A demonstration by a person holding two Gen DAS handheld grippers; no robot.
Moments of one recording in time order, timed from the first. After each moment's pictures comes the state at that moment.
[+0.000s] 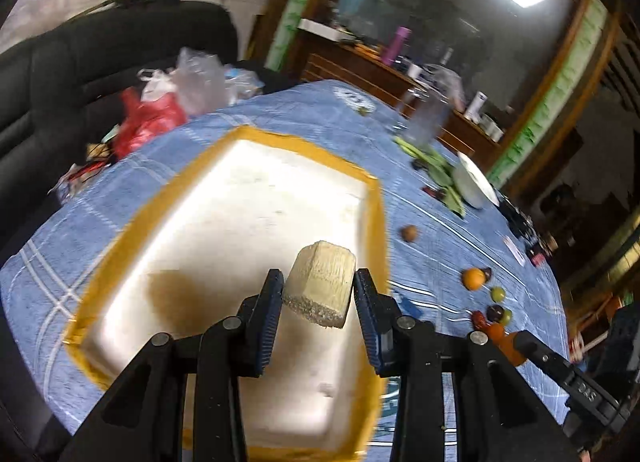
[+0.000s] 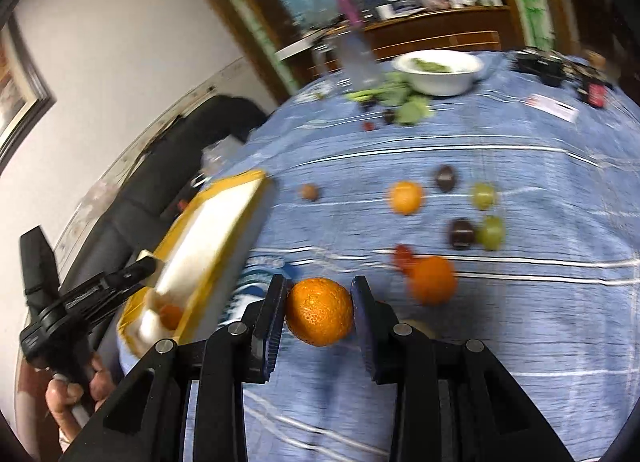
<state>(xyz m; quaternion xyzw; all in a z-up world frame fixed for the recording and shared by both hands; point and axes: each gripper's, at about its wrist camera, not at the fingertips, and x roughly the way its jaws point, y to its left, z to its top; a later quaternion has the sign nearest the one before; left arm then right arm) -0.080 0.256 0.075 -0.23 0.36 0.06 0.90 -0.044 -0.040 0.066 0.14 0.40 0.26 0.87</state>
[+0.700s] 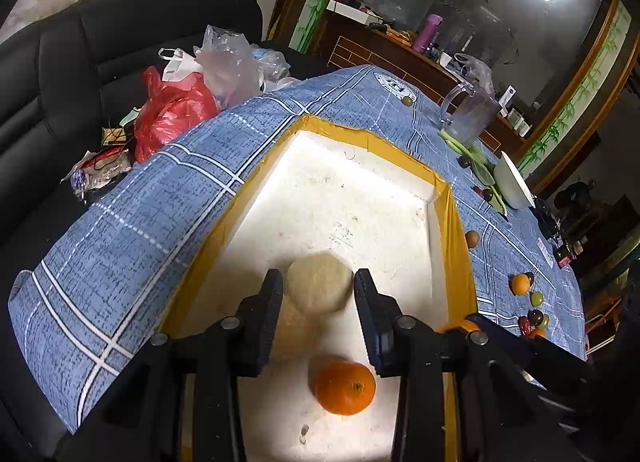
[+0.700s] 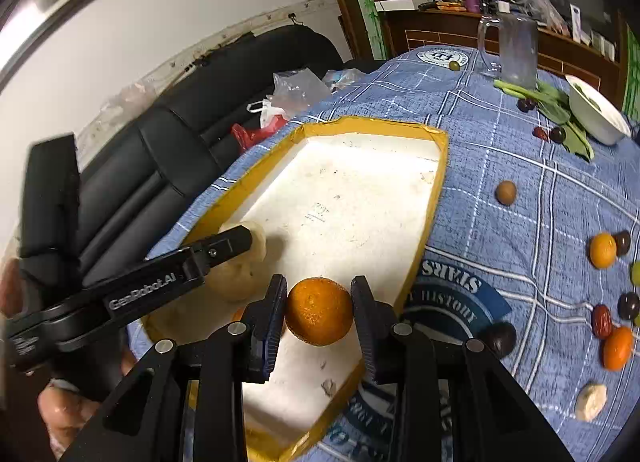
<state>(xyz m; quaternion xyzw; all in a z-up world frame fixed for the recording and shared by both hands) -0.065 0.322 0.047 -0.23 0.40 0.07 0.89 -0.038 0.154 0.053 -0.01 0.43 0.34 0.84</state>
